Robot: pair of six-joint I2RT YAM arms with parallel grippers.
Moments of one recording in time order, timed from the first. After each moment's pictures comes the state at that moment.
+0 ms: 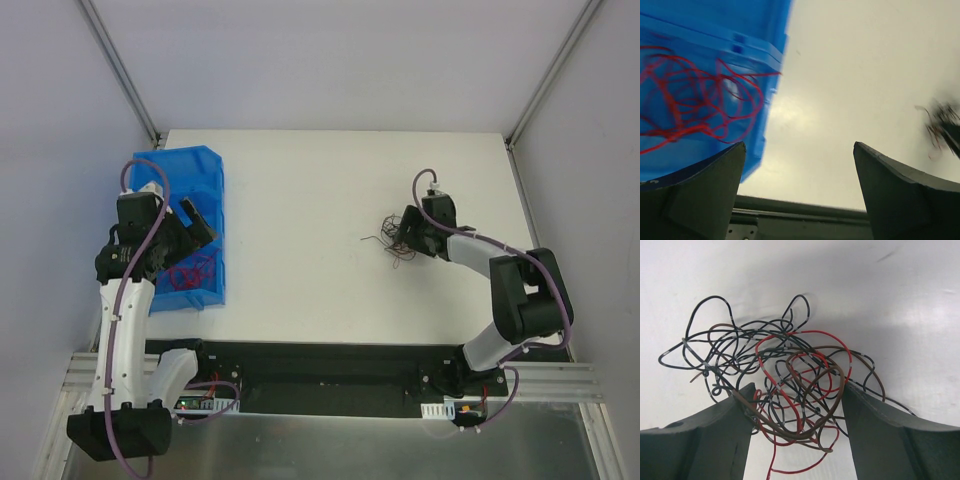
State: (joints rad) left arm 0.11 0.90 1.07 -0.97 0.09 -0.51; right arm 0.24 1.59 0.79 -0.08 0.02 0.56
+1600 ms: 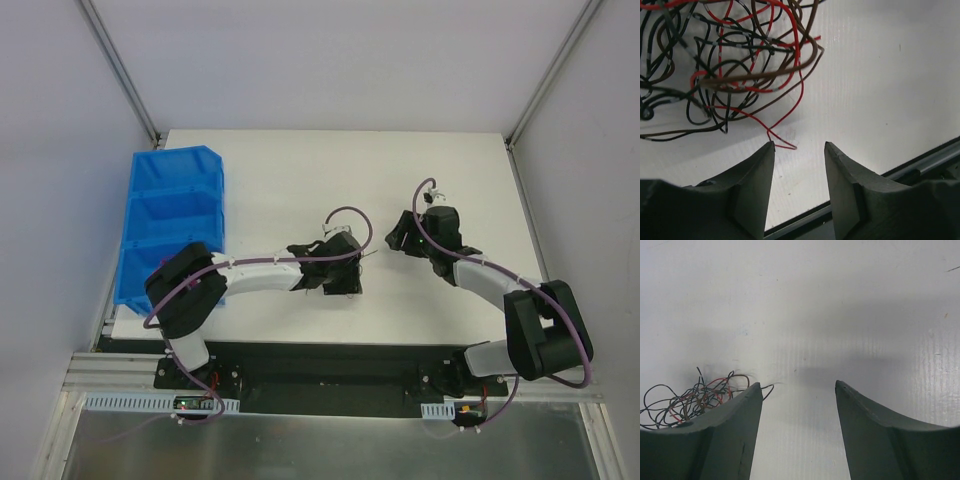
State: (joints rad) left arm -1.00 1.72 1.03 -0.26 -0.01 -0.97; right arm 0.31 1.38 0.61 0.13 -0.10 0.50
